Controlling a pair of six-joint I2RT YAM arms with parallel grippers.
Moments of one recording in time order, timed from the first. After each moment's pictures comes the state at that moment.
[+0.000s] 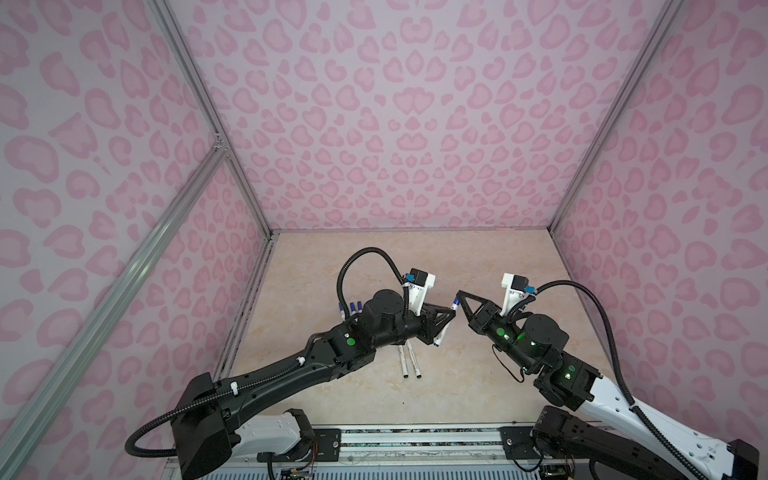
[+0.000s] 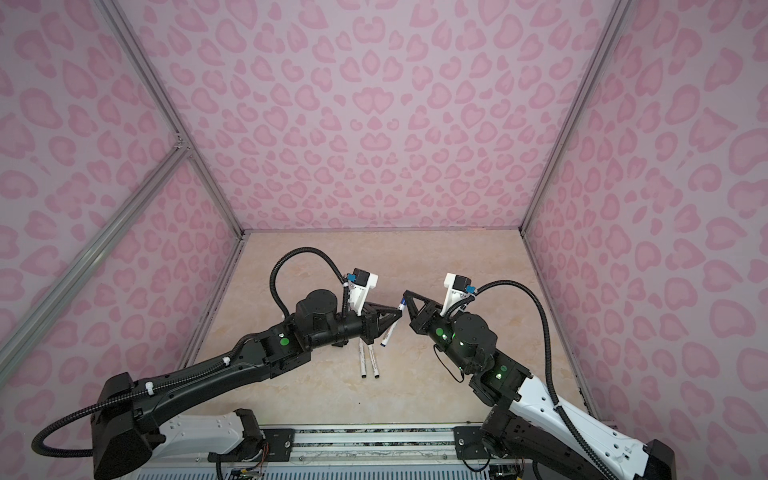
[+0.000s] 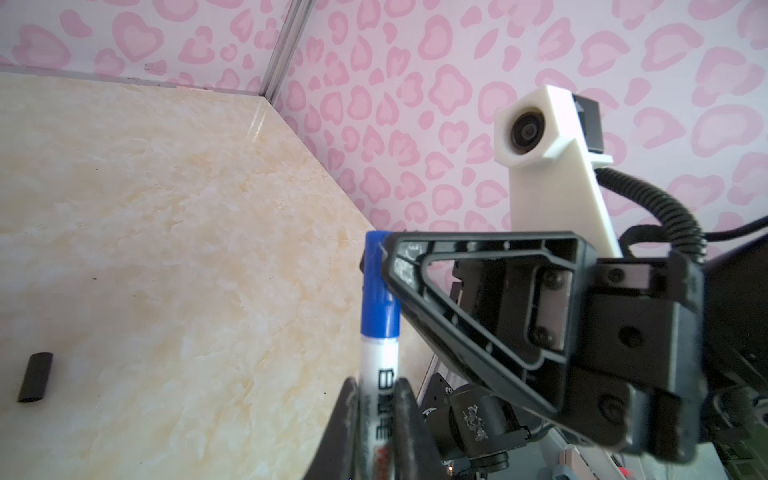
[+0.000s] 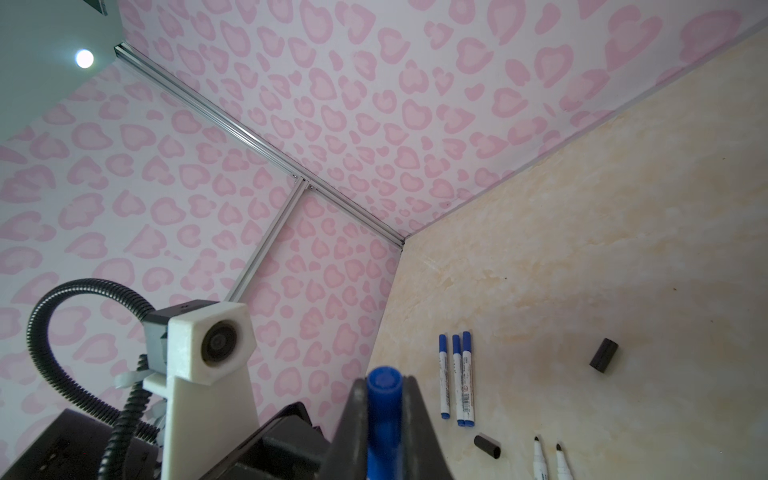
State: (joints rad) left arm -0.96 1.24 0.92 0.09 0.21 -0.62; right arm 0.85 0.75 0.62 0.09 0.20 0.98
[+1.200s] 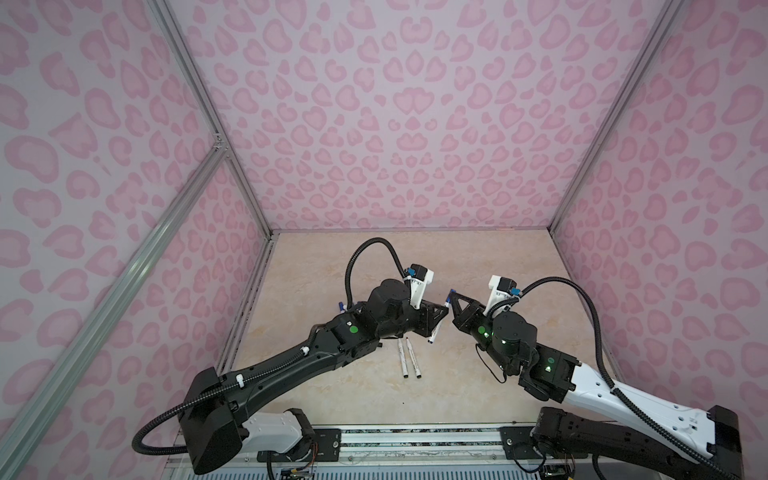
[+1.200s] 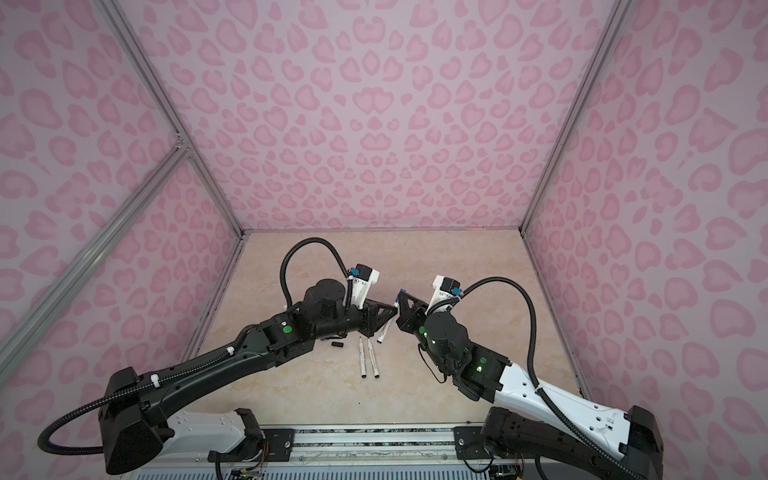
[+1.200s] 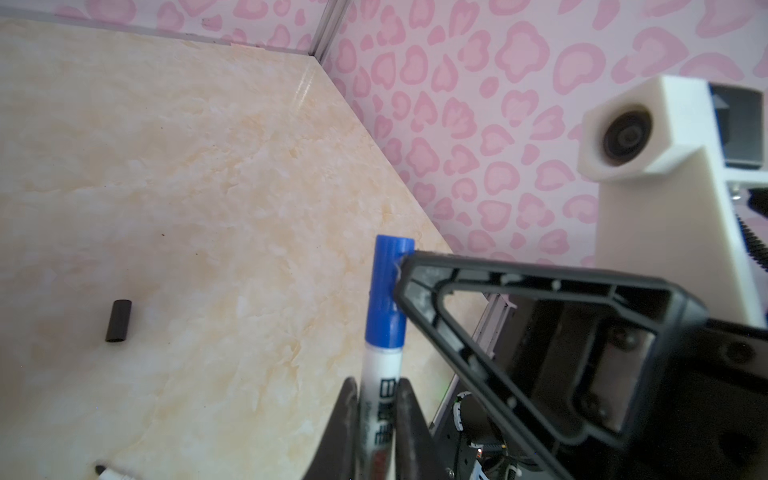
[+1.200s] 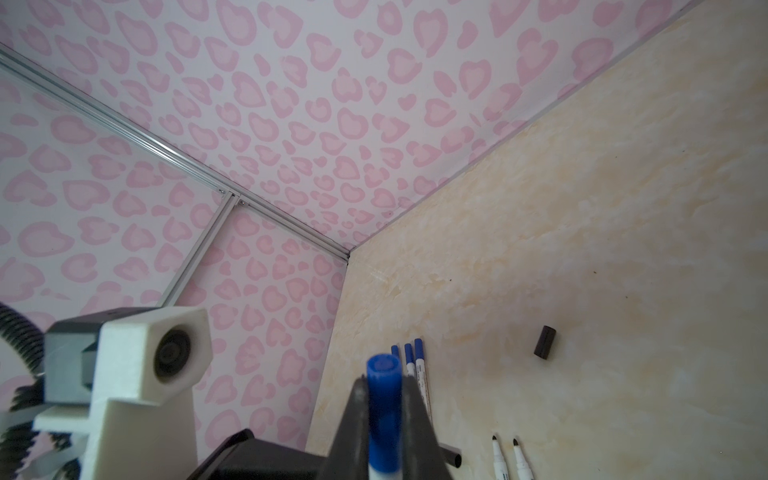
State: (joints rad) left arm -0.89 1.31 1.03 -0.09 0.14 -0.61; right arm 1.00 0.90 0.71 0.00 0.44 1.03
